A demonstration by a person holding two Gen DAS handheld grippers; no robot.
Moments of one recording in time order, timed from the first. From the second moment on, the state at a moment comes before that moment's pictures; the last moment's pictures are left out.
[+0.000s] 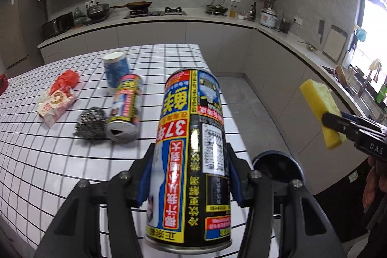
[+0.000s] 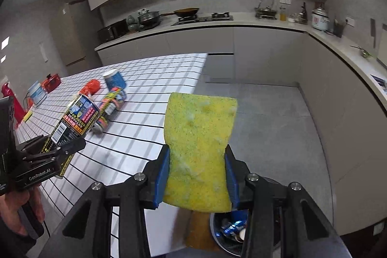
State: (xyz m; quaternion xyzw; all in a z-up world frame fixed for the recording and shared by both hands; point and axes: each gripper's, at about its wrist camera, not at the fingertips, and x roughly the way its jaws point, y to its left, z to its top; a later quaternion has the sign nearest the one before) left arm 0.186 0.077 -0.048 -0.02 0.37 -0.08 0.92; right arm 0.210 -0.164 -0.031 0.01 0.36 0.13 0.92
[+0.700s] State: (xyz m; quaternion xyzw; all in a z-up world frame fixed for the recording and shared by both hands) left arm 0.177 -0.080 -0.084 0.00 0.40 -0.16 0.90; right arm 0.161 -0.325 -0.081 0.03 0.40 0.06 0.91
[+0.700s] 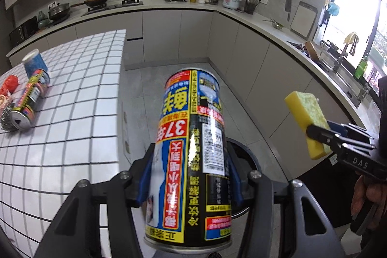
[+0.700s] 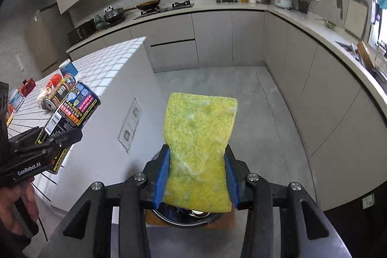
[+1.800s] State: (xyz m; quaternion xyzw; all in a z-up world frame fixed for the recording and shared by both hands) left arm 0.193 -0.133 -0.149 -0.05 0.44 -0.09 0.89; right arm 0.200 -0.369 -0.265 -0.08 0.45 0.21 0.87
